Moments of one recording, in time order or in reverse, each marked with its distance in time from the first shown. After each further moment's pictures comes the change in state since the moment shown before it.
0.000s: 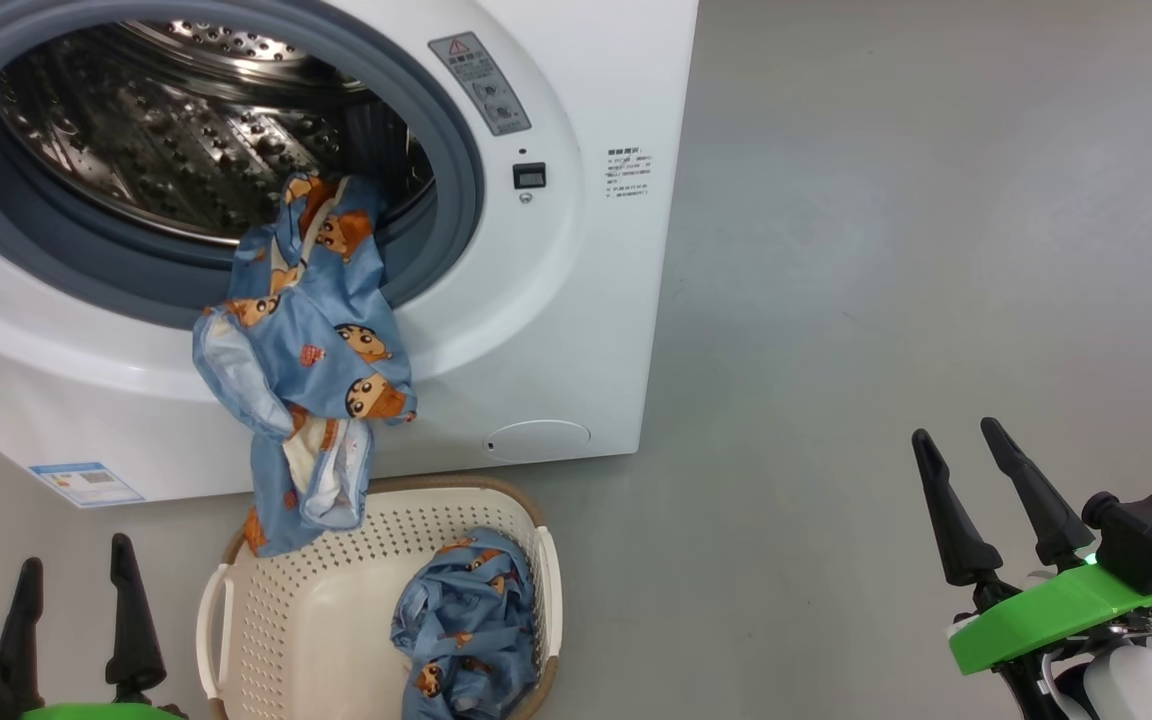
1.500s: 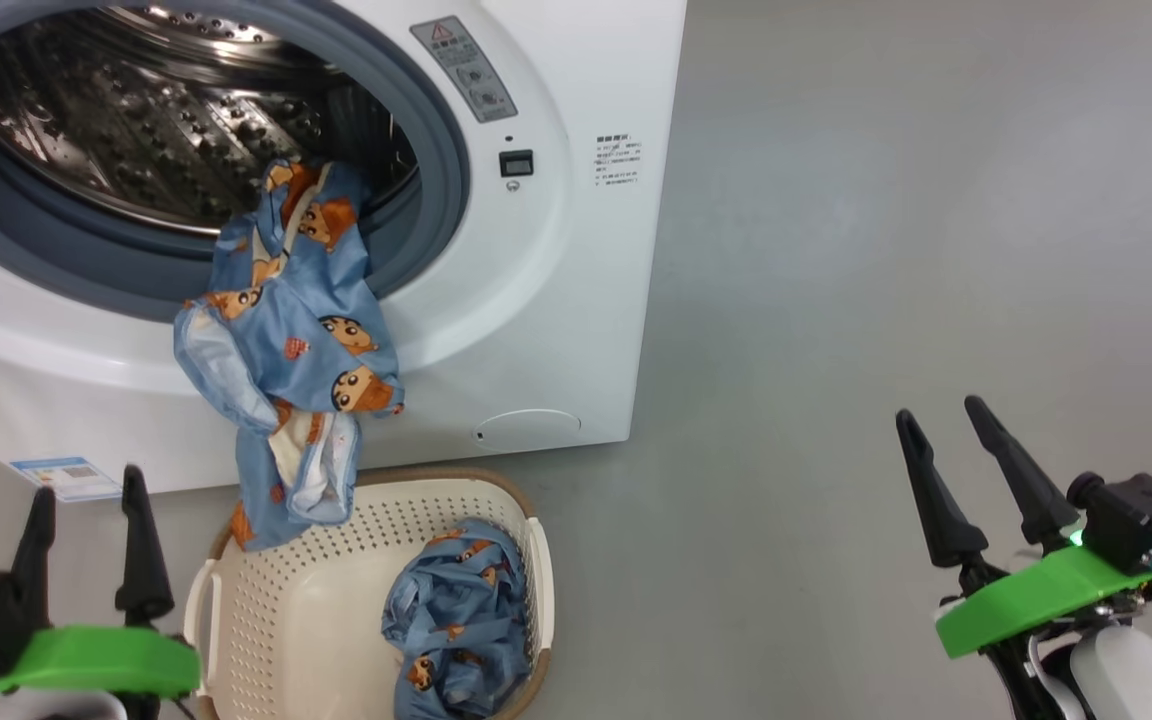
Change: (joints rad) left arm -0.154 0.029 -0.040 0.119 0.006 0.000 0.000; right arm -0.045 0.005 0.022 0.005 -0.006 0.000 0.000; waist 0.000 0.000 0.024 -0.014
